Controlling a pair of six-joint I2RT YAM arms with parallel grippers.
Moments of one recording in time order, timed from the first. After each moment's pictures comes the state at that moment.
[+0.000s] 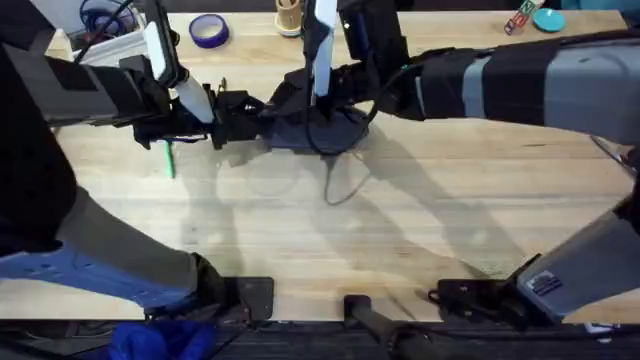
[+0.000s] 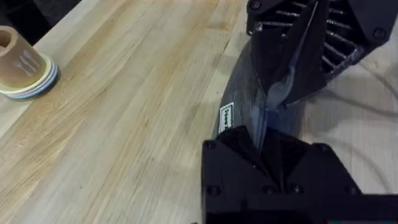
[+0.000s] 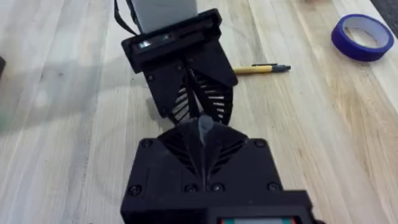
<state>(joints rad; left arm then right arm) 0.31 1.77 0.88 -0.48 1.19 1.43 0.61 1.86 1.14 0.13 -0.71 -0.49</state>
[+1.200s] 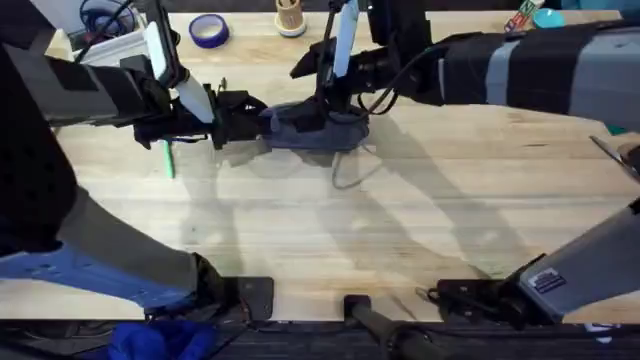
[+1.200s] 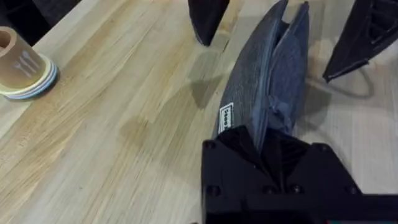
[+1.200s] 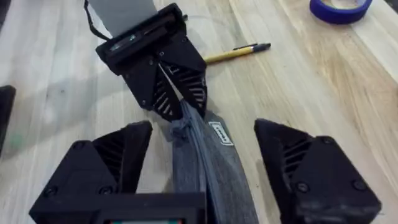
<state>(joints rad) 0.31 1.77 0.88 -0.48 1.19 1.43 0.52 1.84 1.16 0.06 -0.75 -0.35</state>
